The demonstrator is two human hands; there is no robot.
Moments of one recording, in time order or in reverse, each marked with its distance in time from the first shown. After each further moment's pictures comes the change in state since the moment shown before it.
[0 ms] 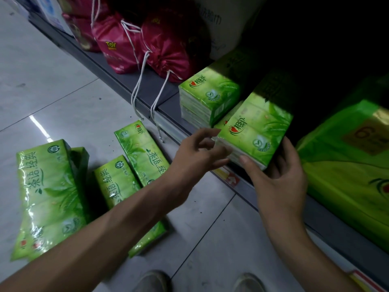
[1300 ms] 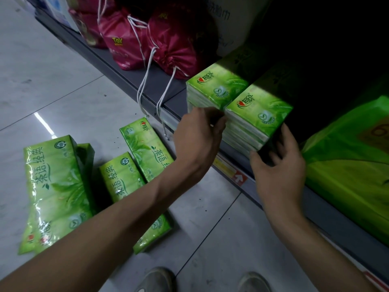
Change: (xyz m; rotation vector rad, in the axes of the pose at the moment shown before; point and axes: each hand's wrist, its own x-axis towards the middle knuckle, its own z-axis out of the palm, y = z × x) left_hand 0.038 0.008 0.000 0.848 0.431 0.472; right_hand 0.015 0.004 0.014 -0.217 -0.013 -0.044
